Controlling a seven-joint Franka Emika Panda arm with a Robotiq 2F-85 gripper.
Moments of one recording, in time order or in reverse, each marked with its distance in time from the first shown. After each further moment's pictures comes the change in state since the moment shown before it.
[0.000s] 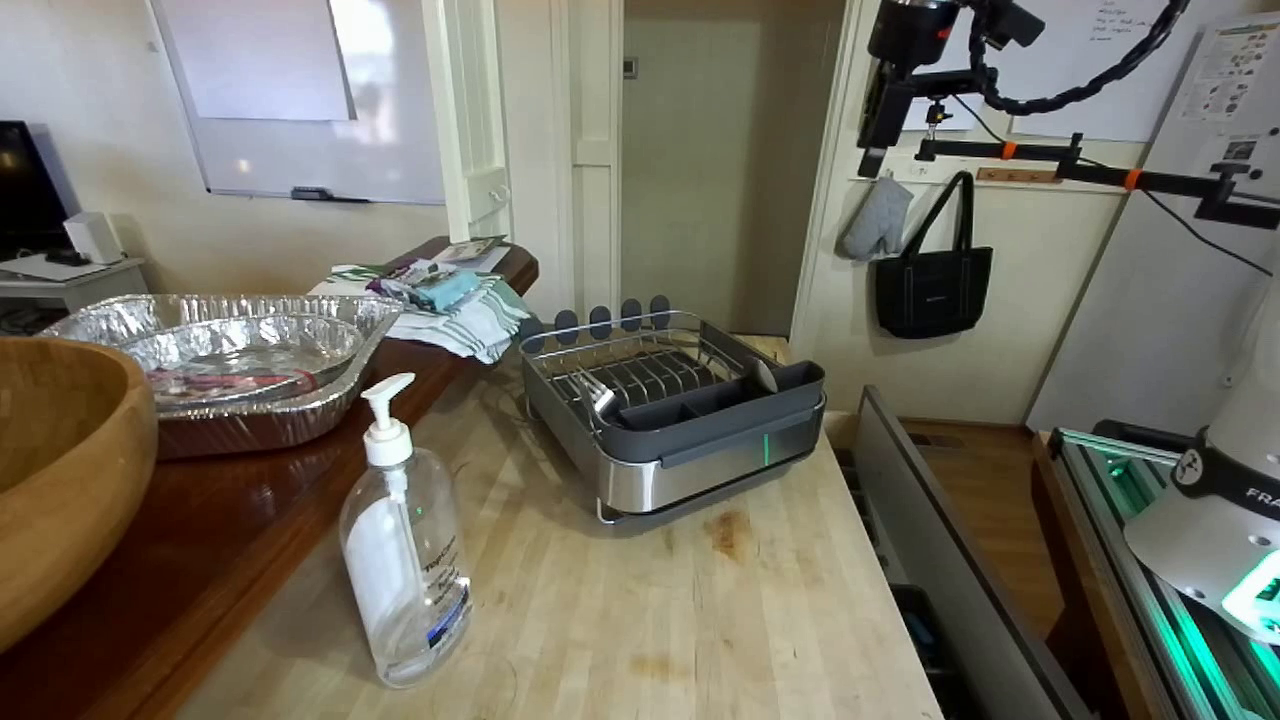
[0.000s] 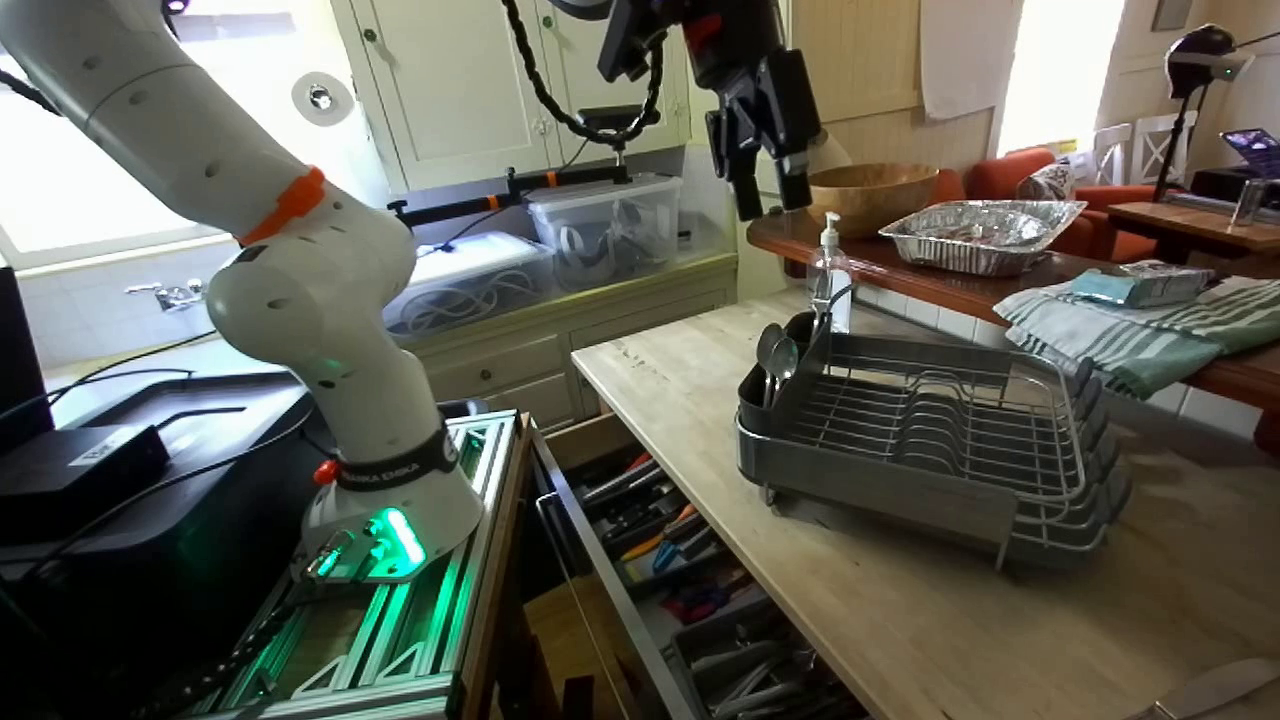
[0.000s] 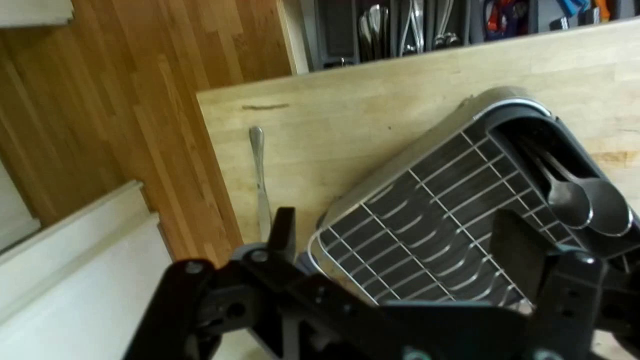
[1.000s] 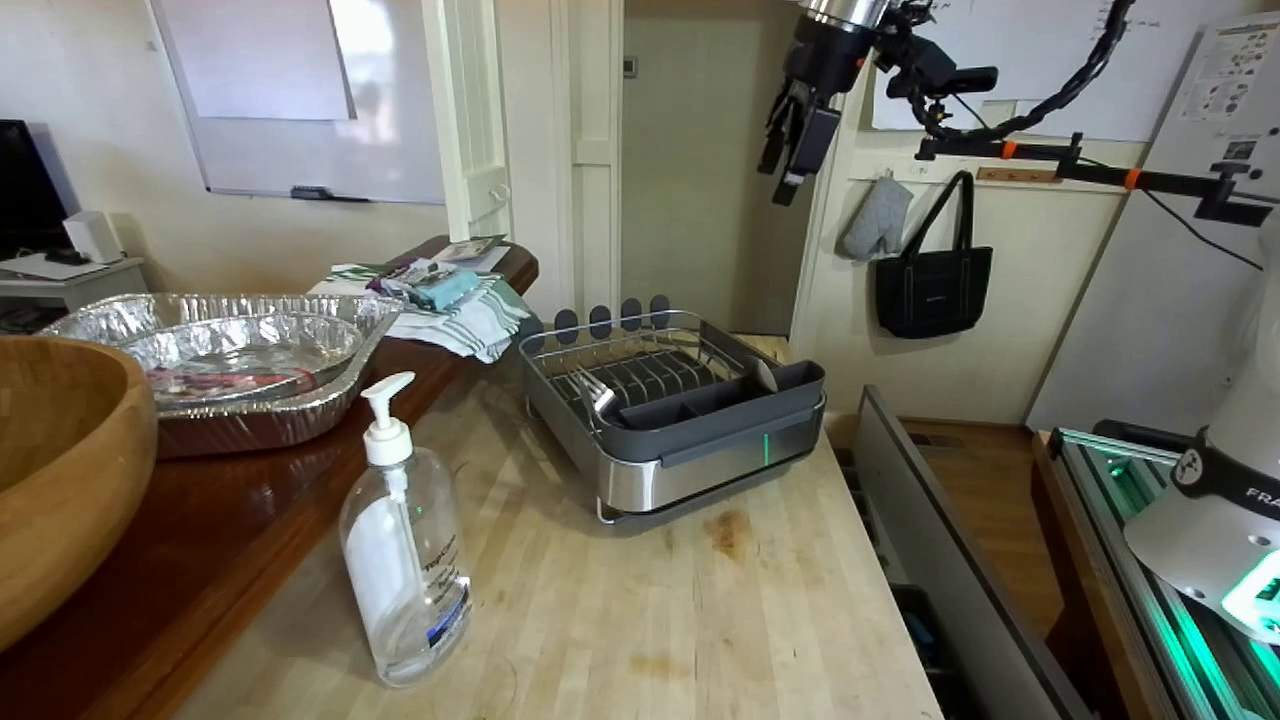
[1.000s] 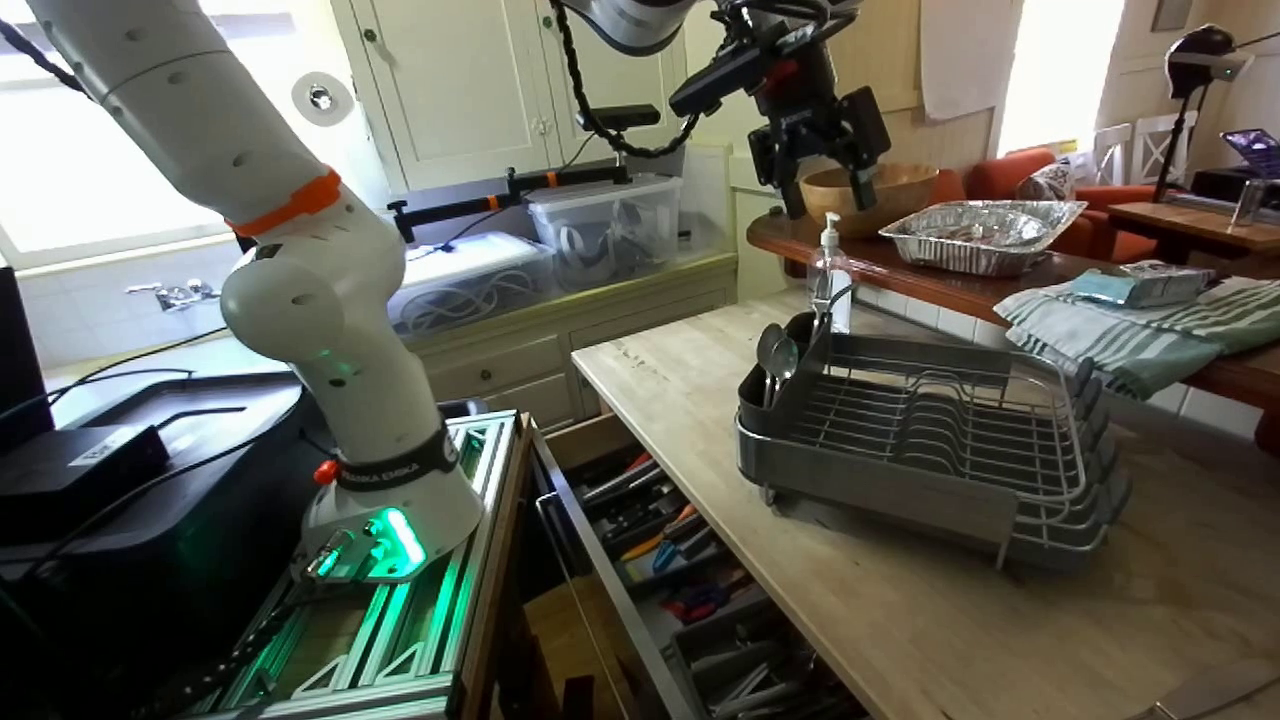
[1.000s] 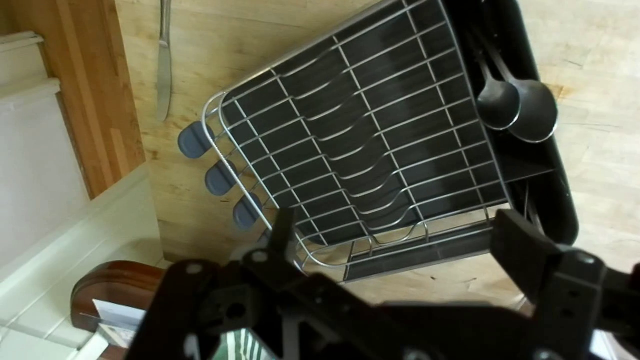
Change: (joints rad) arm 0.132 0.186 0.007 0.057 0.116 0.244 -0.177
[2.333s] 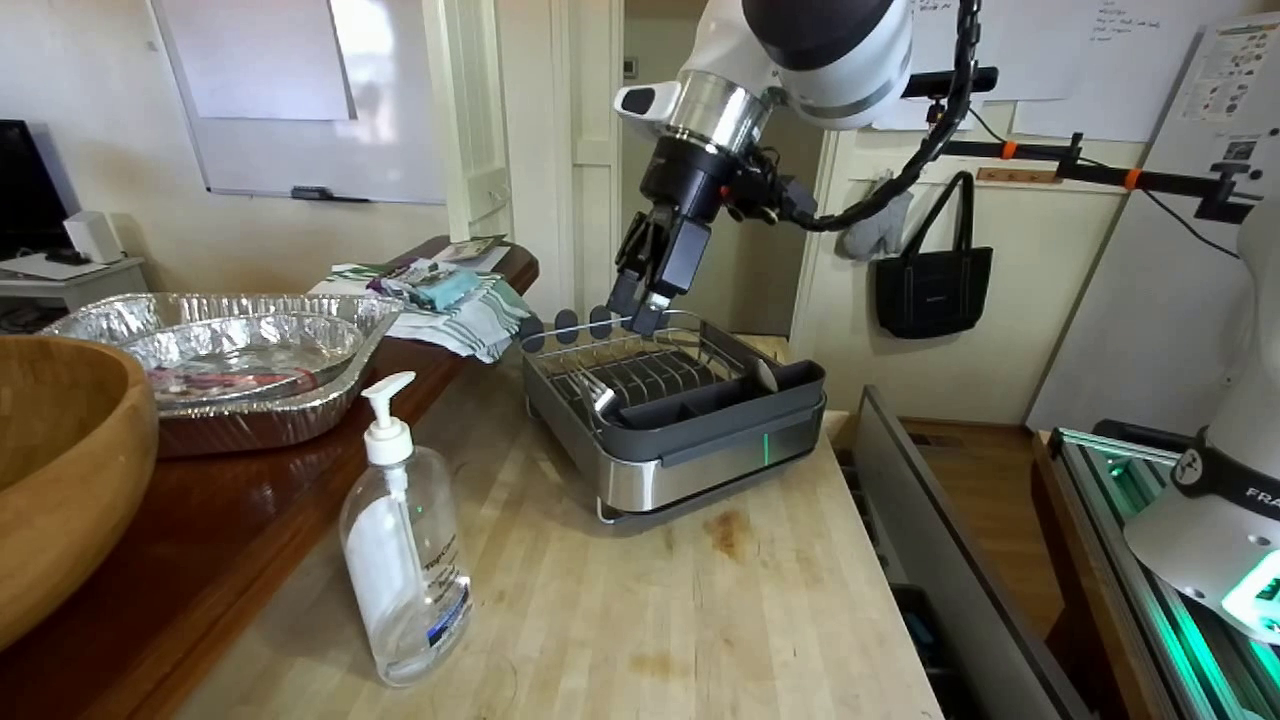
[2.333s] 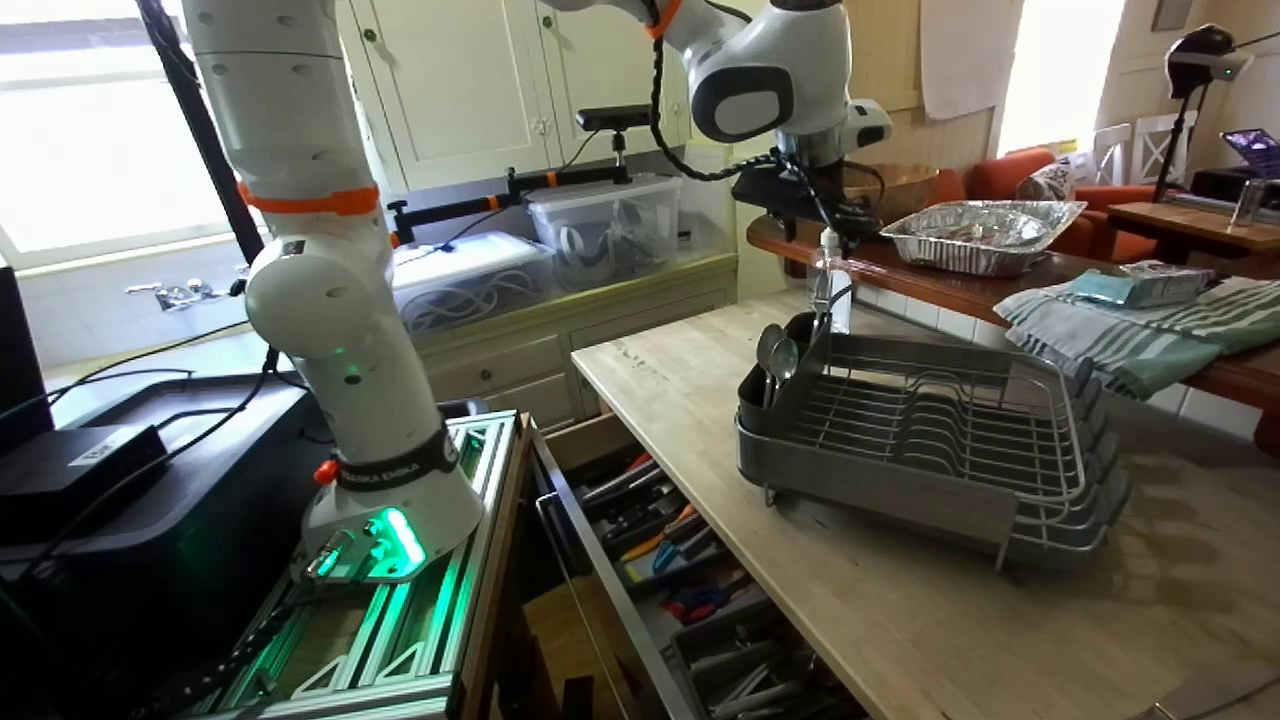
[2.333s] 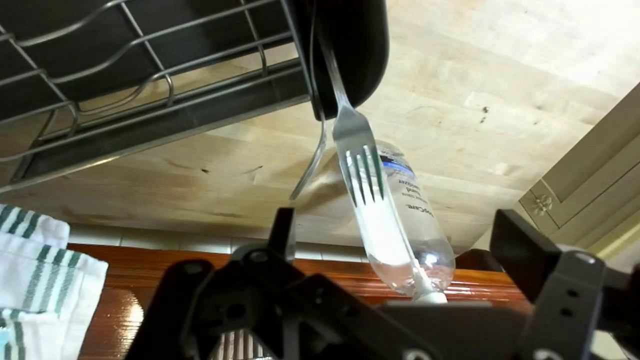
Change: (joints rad) arm 0.199 0.432 0.041 0.183 0.772 0.229 -0.515
